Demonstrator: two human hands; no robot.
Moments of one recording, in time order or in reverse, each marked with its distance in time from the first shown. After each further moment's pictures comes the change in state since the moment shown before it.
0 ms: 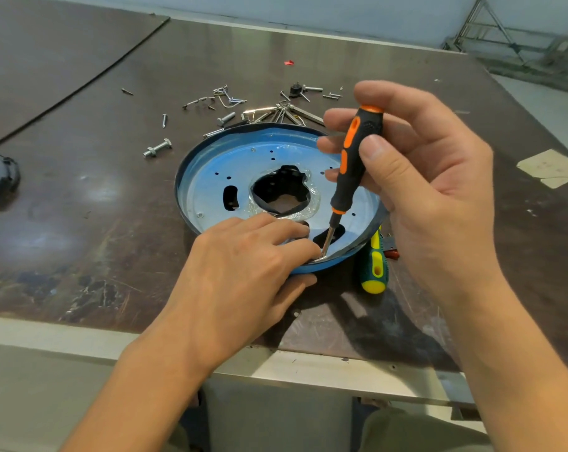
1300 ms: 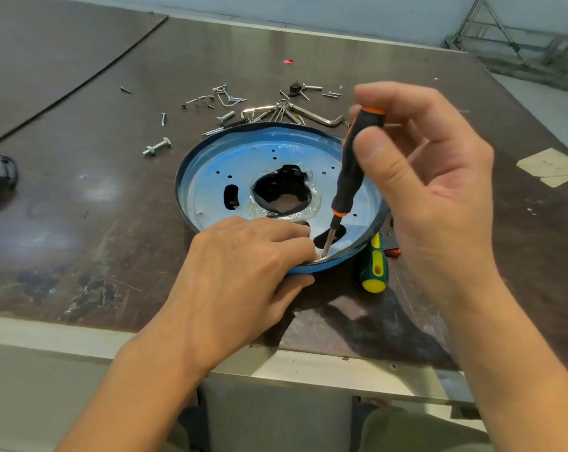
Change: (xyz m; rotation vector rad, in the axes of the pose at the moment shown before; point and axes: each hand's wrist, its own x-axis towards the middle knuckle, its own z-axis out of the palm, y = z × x) left_hand -0.001 -0.001 -0.001 -0.058 0.082 0.051; right_hand 0.002 0.000 0.003 -0.097 0.030 -0.086
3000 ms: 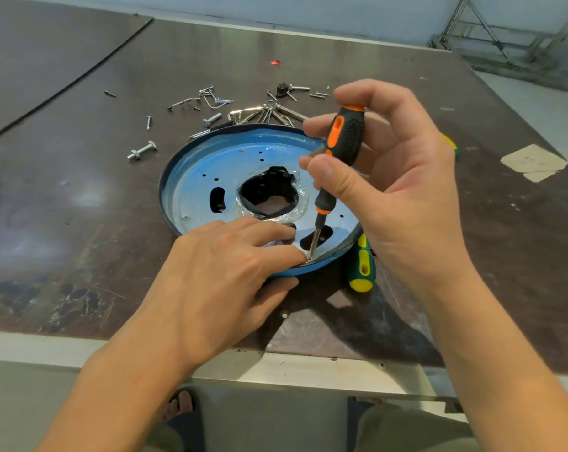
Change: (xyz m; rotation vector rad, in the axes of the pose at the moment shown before) left_hand 0.001 -0.004 -0.004 0.029 -0.090 0.035; right_hand 0.000 -0.001 -0.001 0.077 -0.027 0.133
